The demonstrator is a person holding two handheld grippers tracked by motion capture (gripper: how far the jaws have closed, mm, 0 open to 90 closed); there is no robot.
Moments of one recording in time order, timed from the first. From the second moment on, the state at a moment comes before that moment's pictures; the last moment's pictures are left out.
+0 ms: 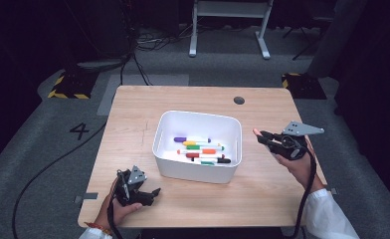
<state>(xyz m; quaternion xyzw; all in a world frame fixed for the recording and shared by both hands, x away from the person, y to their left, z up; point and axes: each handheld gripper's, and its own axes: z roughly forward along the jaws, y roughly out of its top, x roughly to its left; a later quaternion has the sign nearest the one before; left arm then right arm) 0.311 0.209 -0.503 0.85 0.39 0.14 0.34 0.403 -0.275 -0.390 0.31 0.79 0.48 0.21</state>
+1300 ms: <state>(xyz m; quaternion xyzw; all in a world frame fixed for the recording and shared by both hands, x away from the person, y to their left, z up) 0.311 0.209 -0.503 0.85 0.39 0.14 0.34 0.399 -0.170 -0.310 0.20 0.83 0.49 0.17</state>
